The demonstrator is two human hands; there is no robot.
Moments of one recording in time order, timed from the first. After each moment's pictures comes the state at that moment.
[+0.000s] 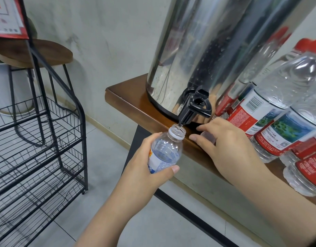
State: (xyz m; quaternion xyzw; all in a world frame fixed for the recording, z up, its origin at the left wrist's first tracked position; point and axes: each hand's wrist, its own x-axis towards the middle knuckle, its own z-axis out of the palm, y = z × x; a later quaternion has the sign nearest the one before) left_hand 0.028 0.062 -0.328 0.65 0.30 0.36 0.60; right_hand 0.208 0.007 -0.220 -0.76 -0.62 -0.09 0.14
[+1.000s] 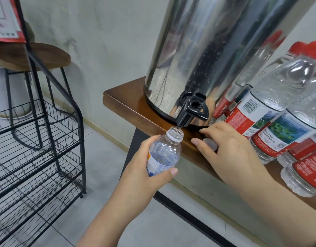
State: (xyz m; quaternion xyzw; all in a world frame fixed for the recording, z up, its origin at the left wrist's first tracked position) left_hand 0.029 0.062 -0.328 0.65 0.31 0.36 0.59; right_hand 0.210 -0.004 -0.222 -0.77 -0.61 -0.11 0.12
